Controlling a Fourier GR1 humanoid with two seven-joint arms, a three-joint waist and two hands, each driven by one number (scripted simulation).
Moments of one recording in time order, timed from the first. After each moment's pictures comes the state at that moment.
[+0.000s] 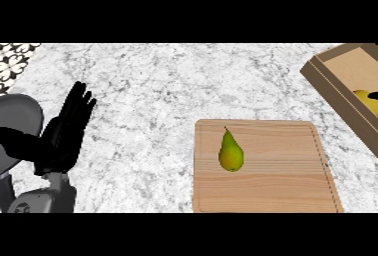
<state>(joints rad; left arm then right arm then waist) -0.12 0.09 0.08 -1.68 0.09 0.07 0.23 -0.78 -0.68 -0.31 -0.59 0.97 -0.03 -0.27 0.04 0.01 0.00</state>
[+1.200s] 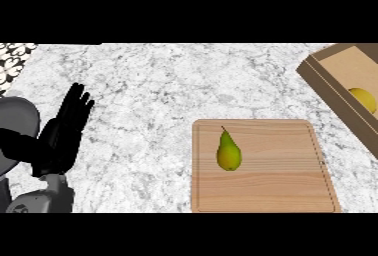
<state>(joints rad) -0.12 0.09 0.08 -1.68 0.09 0.07 0.24 -0.88 -0.85 -0.84 -0.32 0.35 0.22 -0.49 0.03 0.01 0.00</state>
